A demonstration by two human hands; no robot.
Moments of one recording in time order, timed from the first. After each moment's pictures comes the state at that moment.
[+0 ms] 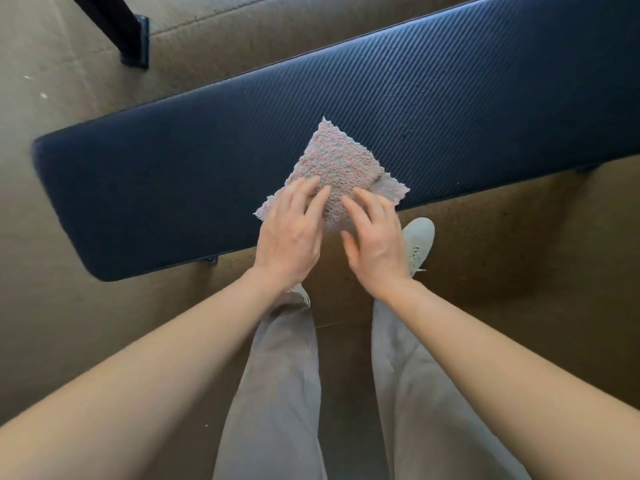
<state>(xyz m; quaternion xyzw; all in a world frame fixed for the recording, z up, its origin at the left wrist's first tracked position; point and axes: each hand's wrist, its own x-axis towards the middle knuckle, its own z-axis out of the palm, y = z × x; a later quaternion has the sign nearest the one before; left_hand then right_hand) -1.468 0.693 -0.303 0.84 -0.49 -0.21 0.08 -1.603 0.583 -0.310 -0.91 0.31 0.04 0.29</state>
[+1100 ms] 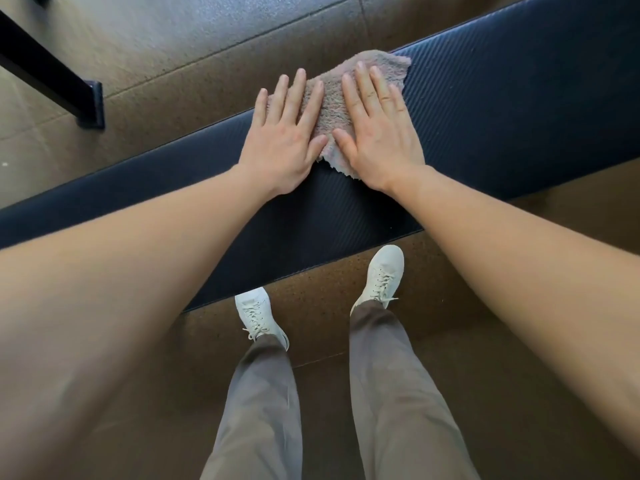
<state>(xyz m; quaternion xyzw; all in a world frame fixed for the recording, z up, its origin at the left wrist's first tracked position) -1.386 0.481 -0.338 0.80 -0.56 -0.22 -0.05 -1.528 0.353 -0.338 -0.94 0.27 0.15 0.12</state>
